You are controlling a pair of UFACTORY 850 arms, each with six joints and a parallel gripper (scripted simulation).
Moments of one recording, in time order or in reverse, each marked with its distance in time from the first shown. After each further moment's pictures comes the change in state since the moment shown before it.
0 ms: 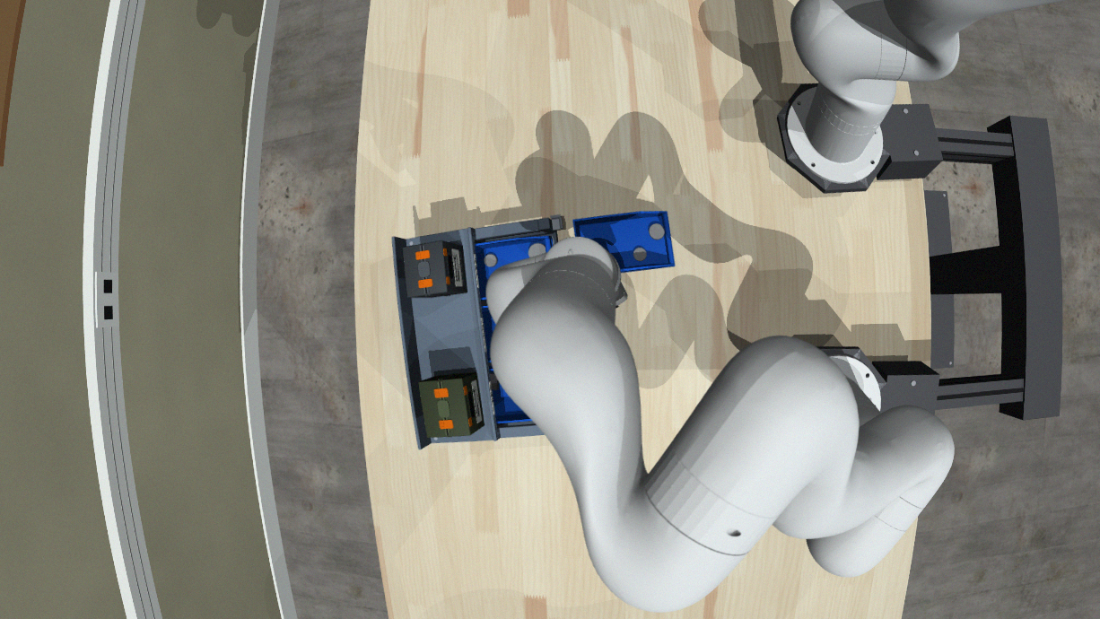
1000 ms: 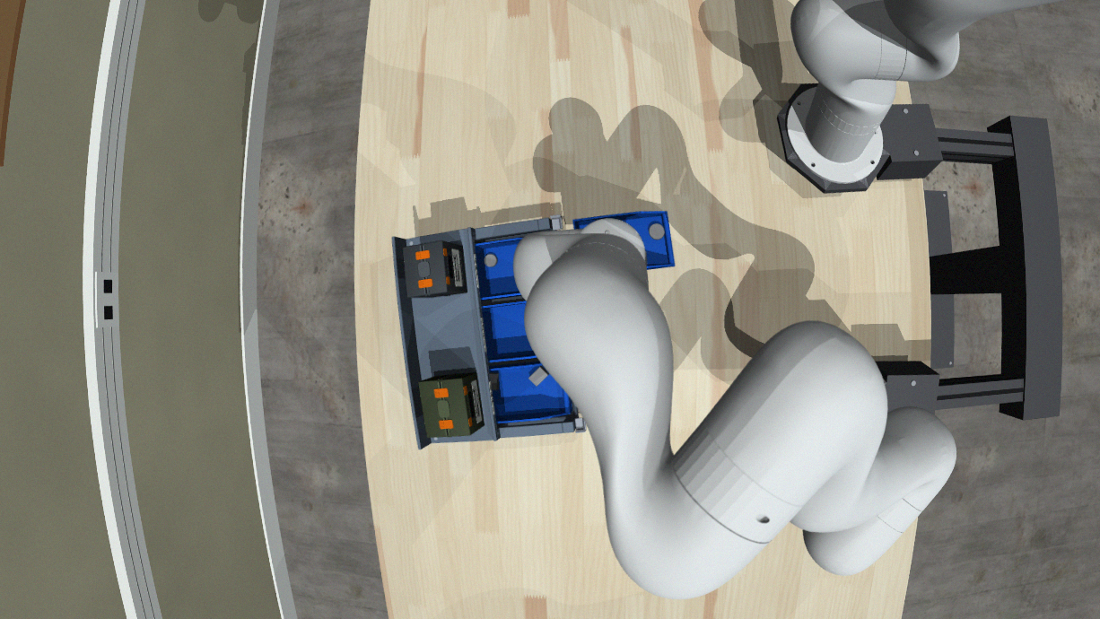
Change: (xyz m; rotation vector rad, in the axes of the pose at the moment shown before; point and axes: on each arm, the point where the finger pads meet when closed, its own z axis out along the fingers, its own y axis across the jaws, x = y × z) left arm -0.040 0.000 -0.006 -0.001 0.011 0.400; right arm 0.000 0.000 0.000 0.000 0.000 0.000
